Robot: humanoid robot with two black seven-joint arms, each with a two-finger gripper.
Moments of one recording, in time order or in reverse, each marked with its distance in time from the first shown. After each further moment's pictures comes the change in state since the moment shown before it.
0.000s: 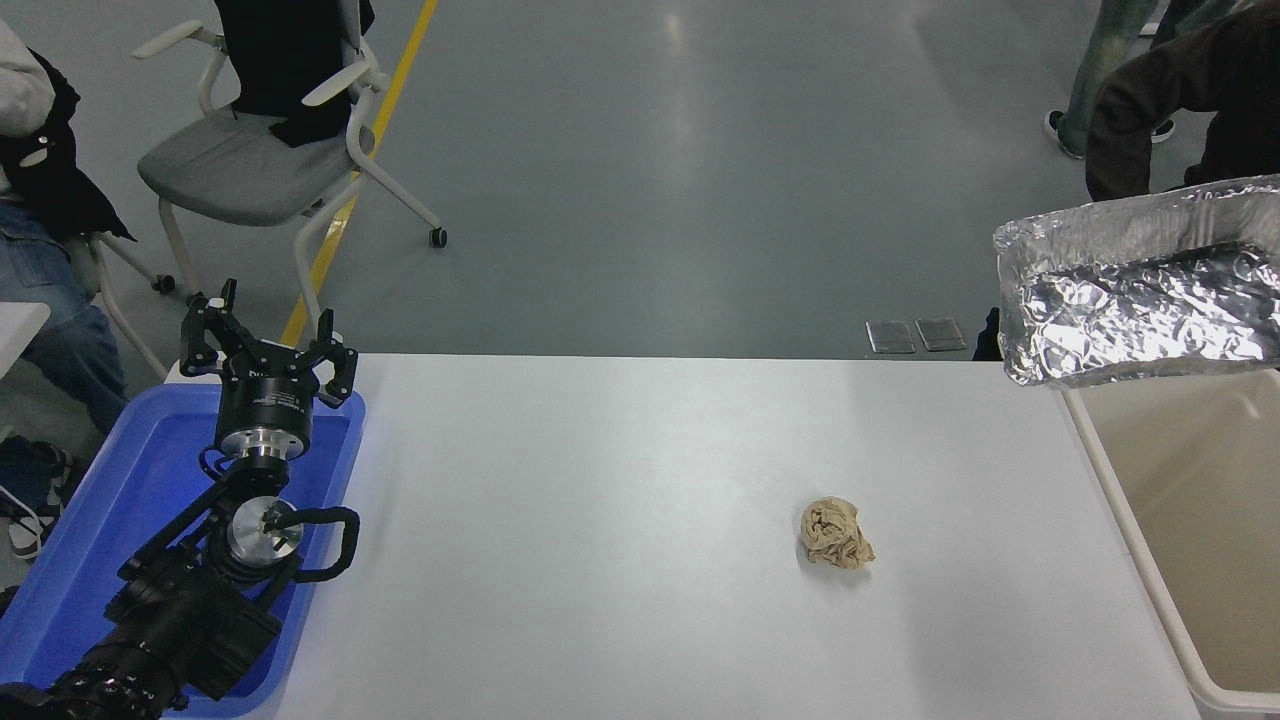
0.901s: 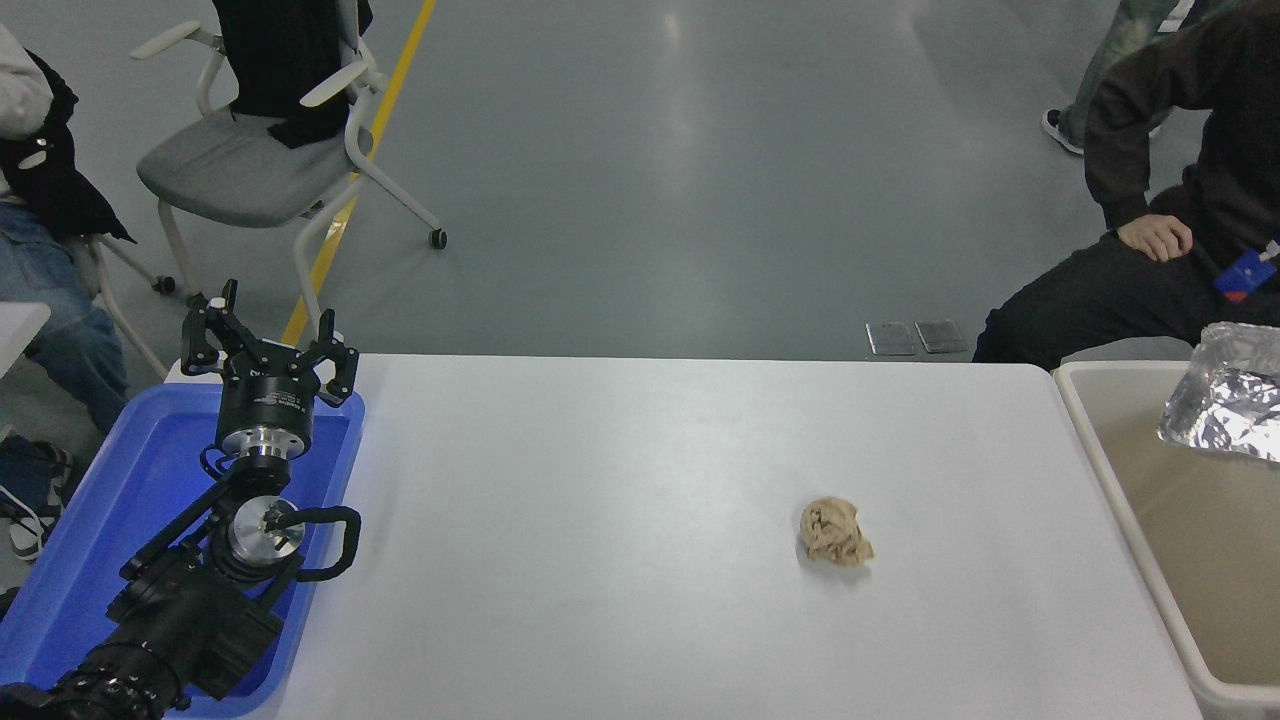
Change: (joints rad) left arm -0.001 -0.003 0.000 0.001 -0.001 0.000 -0.003; right arm -1.511 0.016 1.026 -0.972 0.011 -0.319 0.025
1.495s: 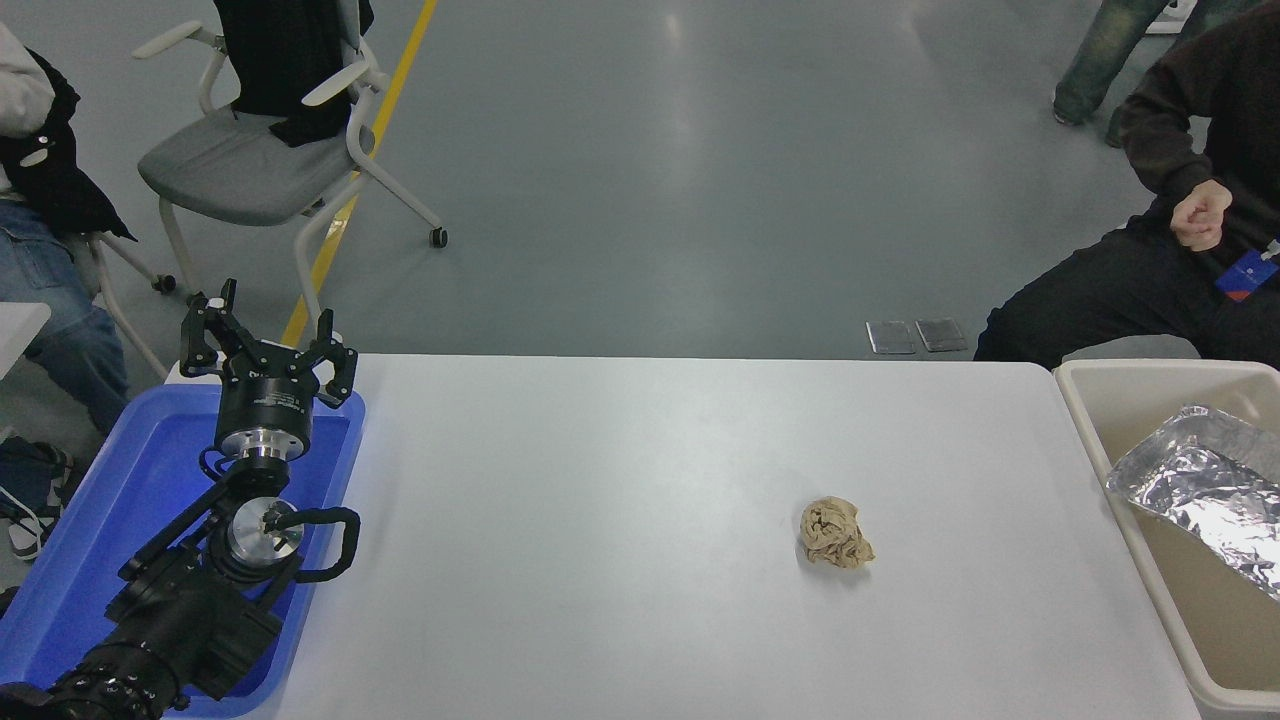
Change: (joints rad) left arm 0.000 0.000 0.000 0.000 0.000 0.000 0.000; right arm -0.288 0.214 0.167 -0.194 0.202 -0.179 -0.002
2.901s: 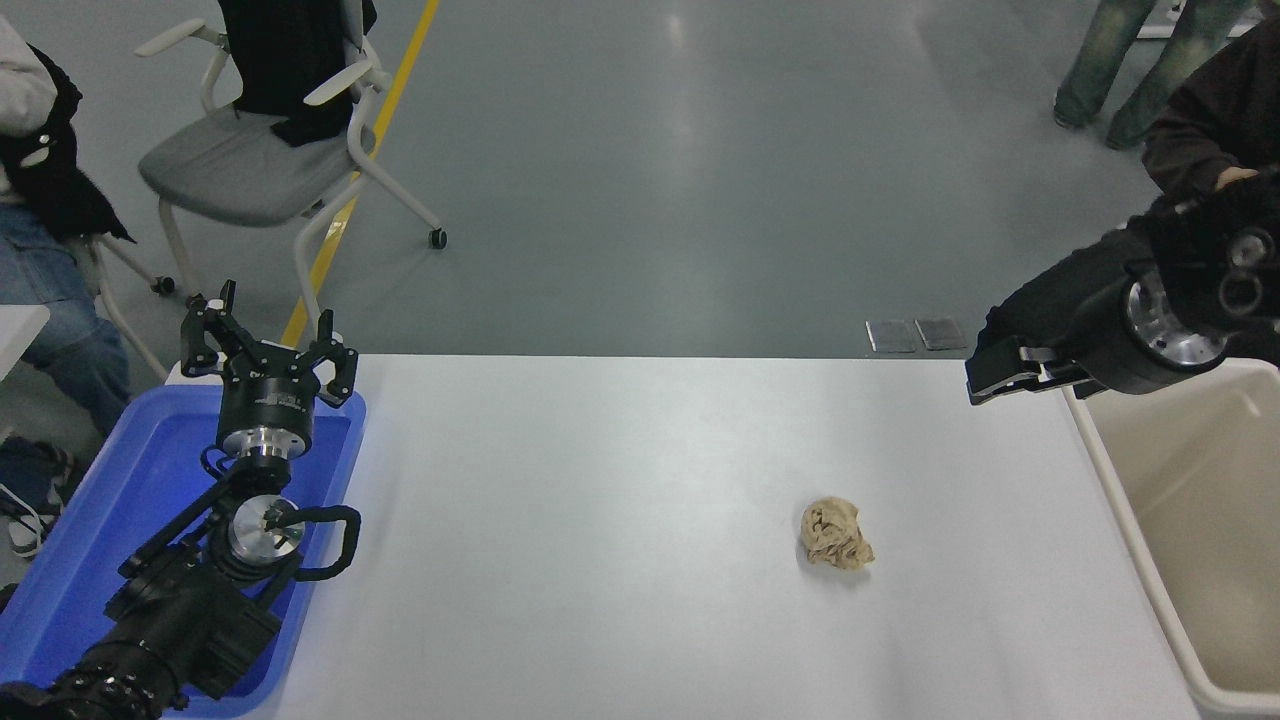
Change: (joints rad) left arm 0.000 0.000 0.002 -0.001 0.001 0.000 0.002; right arm 1.623 0.124 -0.938 1.401 0.110 0.522 0.007
